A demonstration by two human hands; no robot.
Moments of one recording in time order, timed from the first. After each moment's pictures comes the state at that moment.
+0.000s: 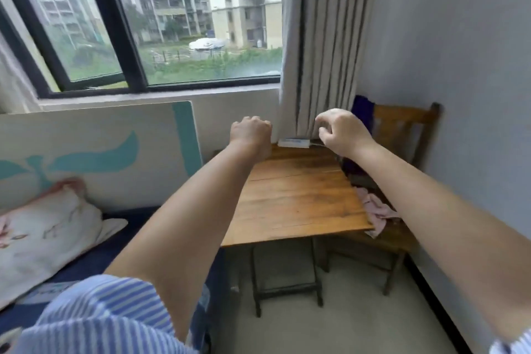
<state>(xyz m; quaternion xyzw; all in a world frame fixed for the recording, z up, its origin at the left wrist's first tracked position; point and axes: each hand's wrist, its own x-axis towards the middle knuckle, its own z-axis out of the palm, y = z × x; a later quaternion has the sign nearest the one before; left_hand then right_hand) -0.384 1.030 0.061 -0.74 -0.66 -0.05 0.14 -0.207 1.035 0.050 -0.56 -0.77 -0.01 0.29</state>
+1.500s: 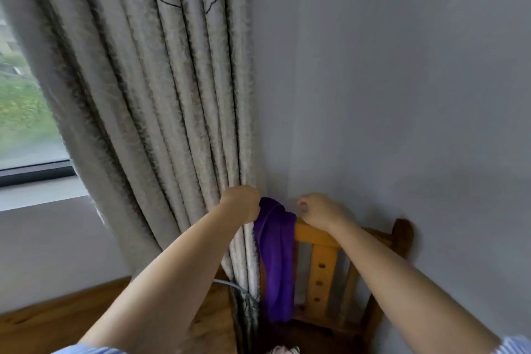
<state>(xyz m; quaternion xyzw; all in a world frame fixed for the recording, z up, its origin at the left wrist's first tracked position) -0.013 1.697 -0.007 -0.83 -0.55 0.11 0.03 0.159 1.671 -0.052 -0.69 -0.68 0.18 0.17</state>
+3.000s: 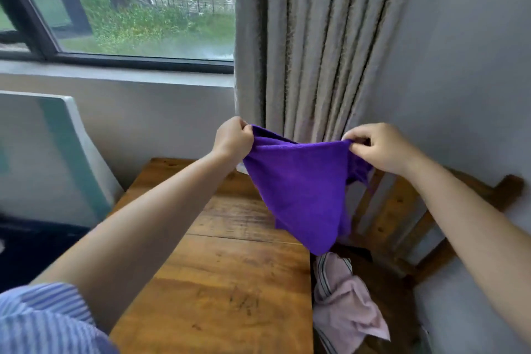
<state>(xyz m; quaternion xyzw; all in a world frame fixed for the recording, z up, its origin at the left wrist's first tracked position) -0.203 1.518 -0.019 -0.53 -0.75 -0.38 -0.14 0.040 1.530 0.004 -0.46 -0.84 0.11 0.25</state>
